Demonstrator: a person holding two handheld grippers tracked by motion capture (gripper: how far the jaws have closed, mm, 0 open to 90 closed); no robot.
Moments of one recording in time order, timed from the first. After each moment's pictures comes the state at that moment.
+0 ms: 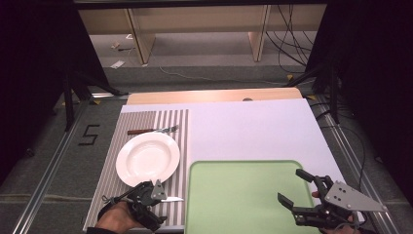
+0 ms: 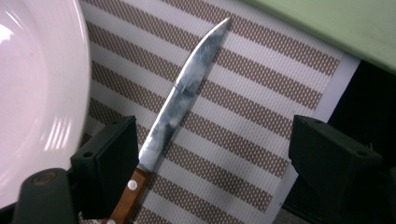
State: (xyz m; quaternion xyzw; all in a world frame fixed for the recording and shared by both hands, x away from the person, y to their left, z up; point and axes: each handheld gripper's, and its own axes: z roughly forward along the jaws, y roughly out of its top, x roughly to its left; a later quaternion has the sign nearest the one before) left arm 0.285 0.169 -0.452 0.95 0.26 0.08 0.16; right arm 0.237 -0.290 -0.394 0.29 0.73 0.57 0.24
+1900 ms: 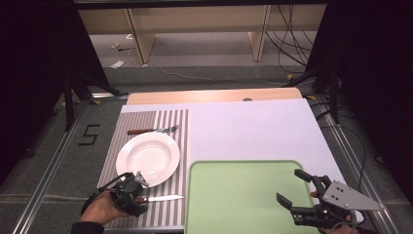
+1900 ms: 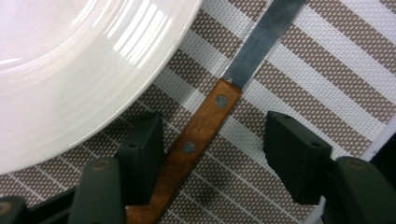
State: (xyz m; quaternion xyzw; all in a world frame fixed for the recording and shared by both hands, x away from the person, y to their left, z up) left arm 0.316 0.218 -0.464 0.93 0.35 0.04 0.12; right arm 0.239 -0.288 -0.396 0.29 0.74 0.56 0.24
